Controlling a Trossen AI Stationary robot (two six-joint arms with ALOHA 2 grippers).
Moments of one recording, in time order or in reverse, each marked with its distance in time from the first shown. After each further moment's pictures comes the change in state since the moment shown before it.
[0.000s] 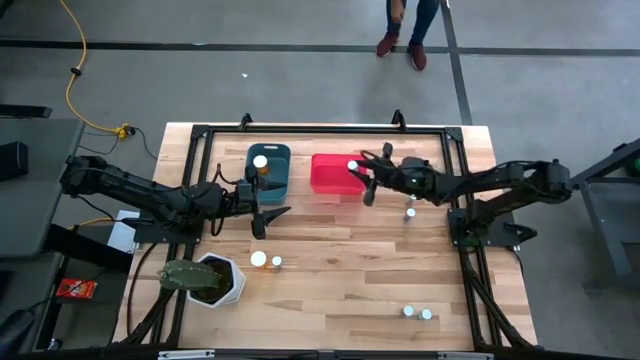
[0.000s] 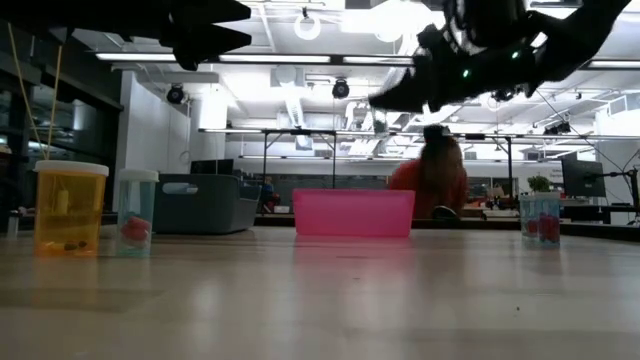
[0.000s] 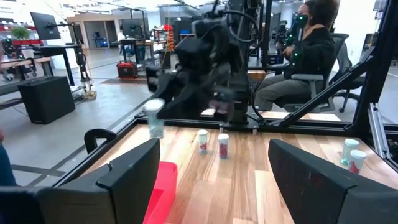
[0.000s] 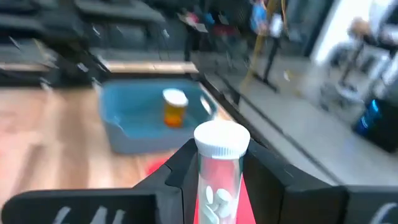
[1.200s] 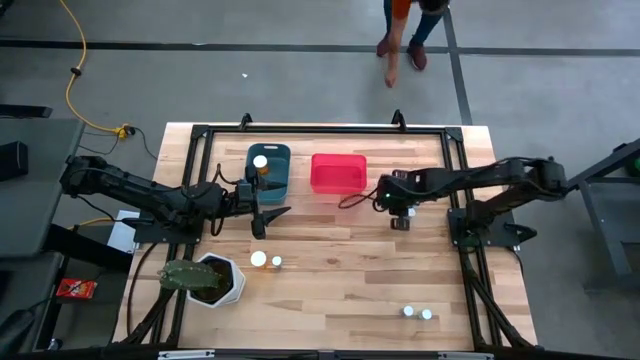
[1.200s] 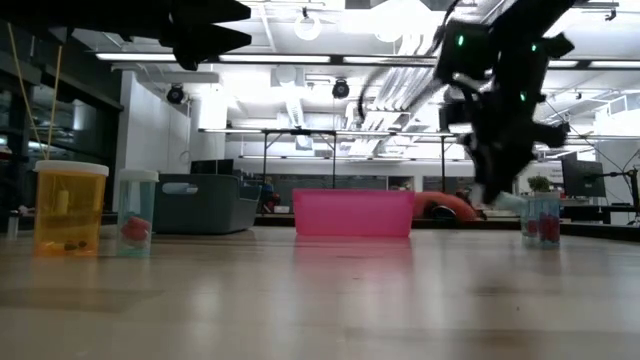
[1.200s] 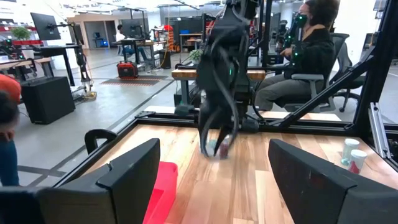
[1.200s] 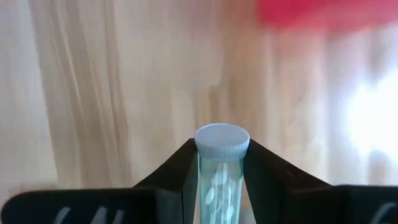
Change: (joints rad) left arm 0.000 0.000 0.000 0.000 0.000 0.003; right arm 0.088 0.008 0.249 -1.341 -0.055 0.040
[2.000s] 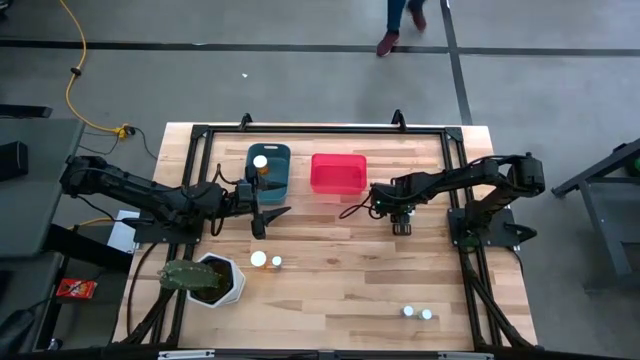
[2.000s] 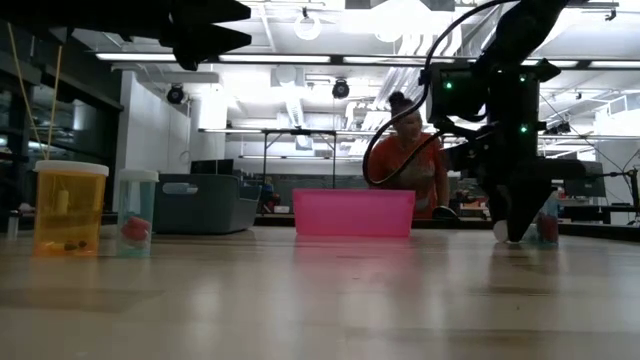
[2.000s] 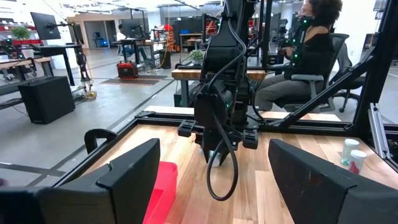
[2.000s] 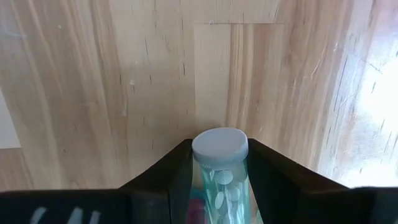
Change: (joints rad) left arm 0.000 0.000 0.000 0.000 0.000 -0.003; right arm 0.000 0.207 0.000 -0.049 -0.035 -0.037
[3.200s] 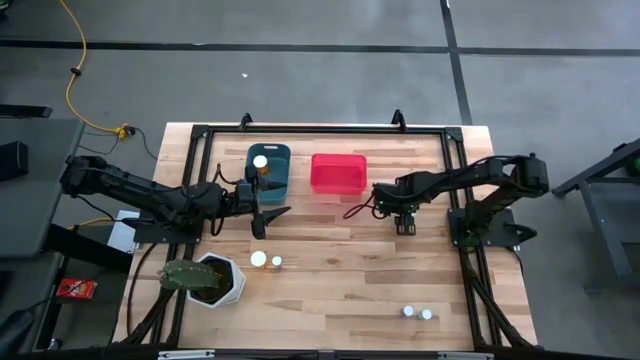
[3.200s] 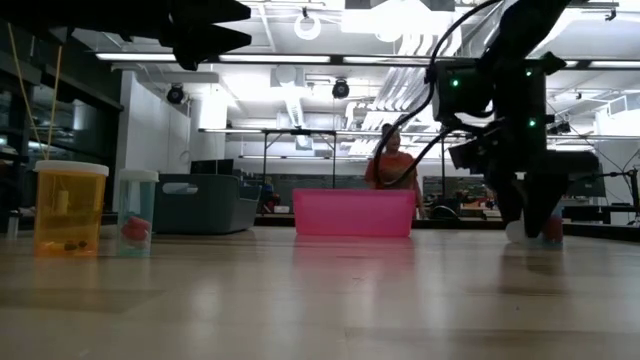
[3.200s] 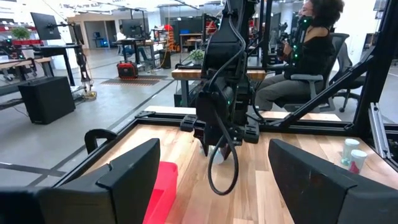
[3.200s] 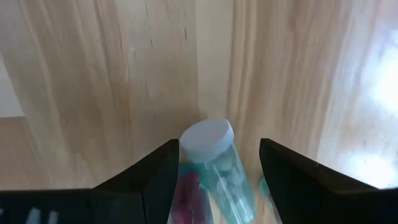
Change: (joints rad) left arm 0.000 0.000 0.000 0.000 0.000 0.002; right arm 0.000 -0.025 0.000 -0.078 -0.001 0.019
